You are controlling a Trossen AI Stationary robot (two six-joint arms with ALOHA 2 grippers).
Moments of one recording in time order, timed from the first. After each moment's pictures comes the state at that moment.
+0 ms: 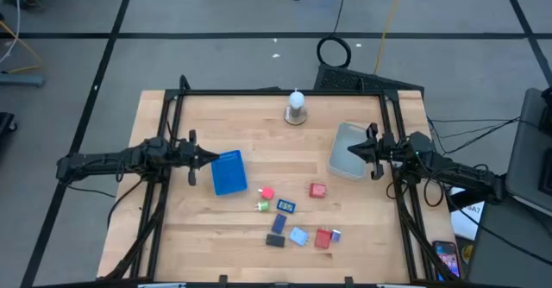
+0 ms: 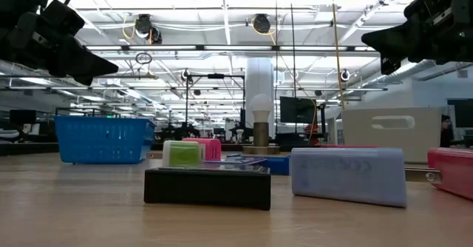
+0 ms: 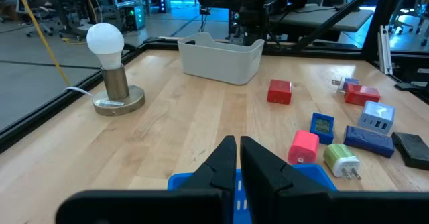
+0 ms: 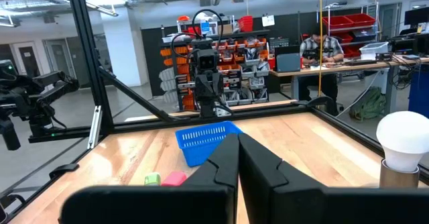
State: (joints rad) left arm 0.10 0.14 0.05 -0.08 0.02 0.00; right arm -0.35 0.05 0.01 0.17 -0.32 0.14
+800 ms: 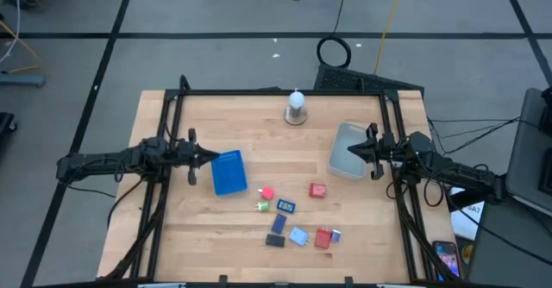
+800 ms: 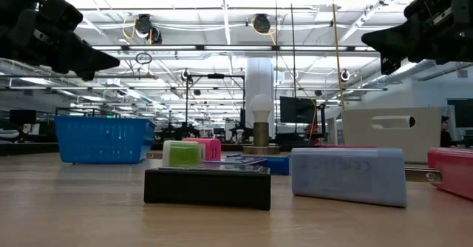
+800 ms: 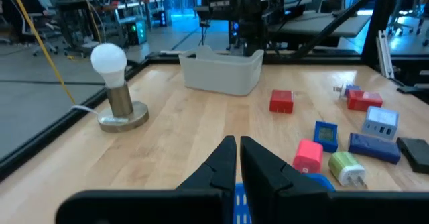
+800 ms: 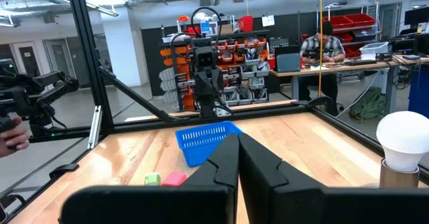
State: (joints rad) left arm 0.10 0.14 0.05 -0.02 0.02 0.05; right arm -0.35 0.05 0.01 0.17 -0.32 0.14
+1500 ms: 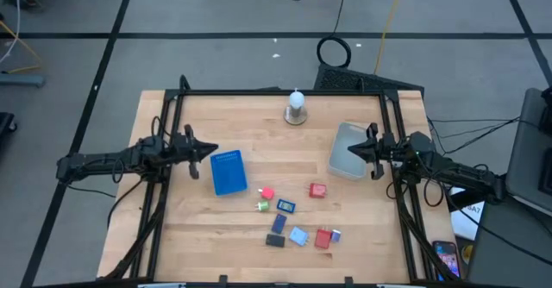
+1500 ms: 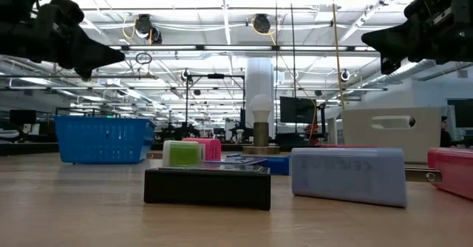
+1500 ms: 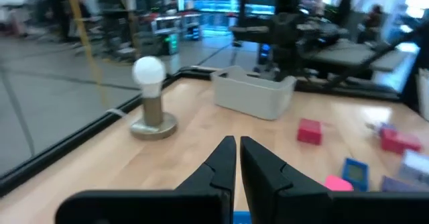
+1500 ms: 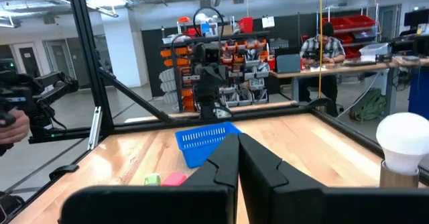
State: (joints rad) left arm 0.10 0.14 0.05 0.05 -0.14 -0.07; right arm -0.35 0.05 0.01 0.18 -0.32 0.14
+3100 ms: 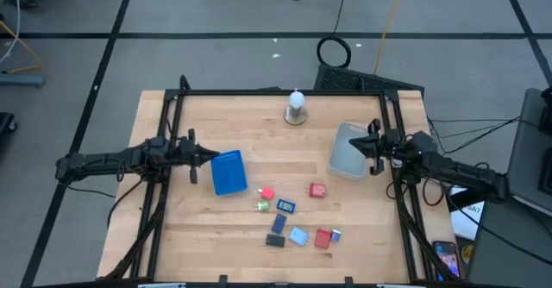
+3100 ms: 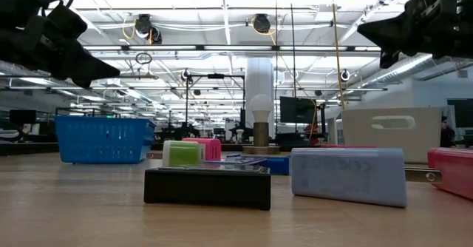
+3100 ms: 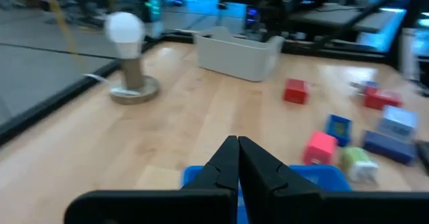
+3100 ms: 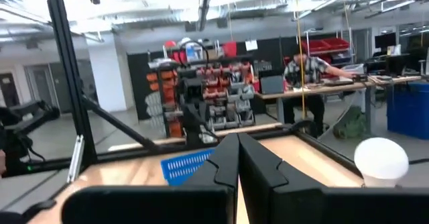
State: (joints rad) left arm 0.11 0.15 0.05 -0.09 0.00 -0.04; right arm -0.35 0.12 0.01 0.33 -0.24 0.17
